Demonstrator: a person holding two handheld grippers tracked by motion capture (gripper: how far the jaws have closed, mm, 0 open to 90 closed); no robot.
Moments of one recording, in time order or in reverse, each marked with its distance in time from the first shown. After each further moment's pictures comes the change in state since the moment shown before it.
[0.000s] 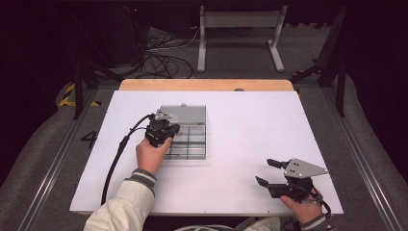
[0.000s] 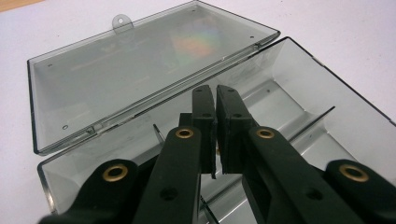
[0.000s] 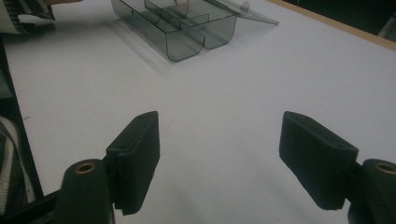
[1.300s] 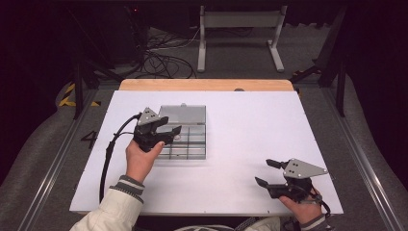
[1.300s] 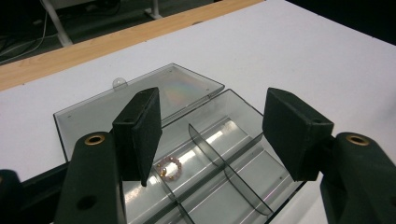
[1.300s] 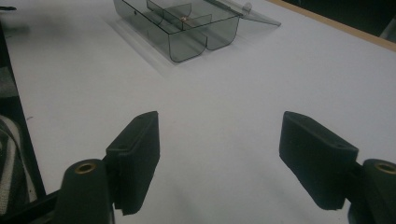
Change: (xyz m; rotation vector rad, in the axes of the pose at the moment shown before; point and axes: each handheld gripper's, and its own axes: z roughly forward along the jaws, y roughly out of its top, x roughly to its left) left arm -0.019 0.008 -0.066 -0.179 -0.051 0.050; right arm 0.002 0.001 0.001 -0.001 0.006 -0.003
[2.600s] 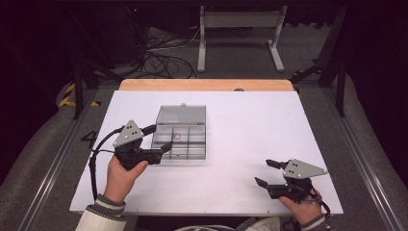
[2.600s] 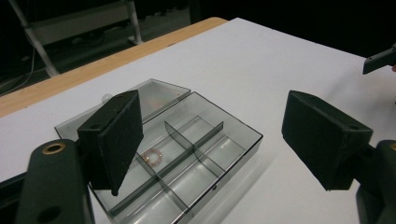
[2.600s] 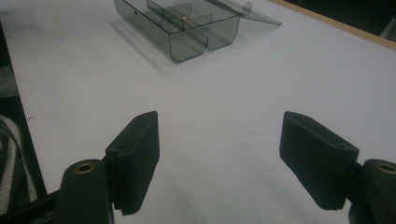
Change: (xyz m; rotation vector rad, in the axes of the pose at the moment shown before) left arm -0.020 -0.016 -0.068 -0.104 -0.057 0.091; right arm 0.001 0.000 0.000 0.002 -0.002 0.000
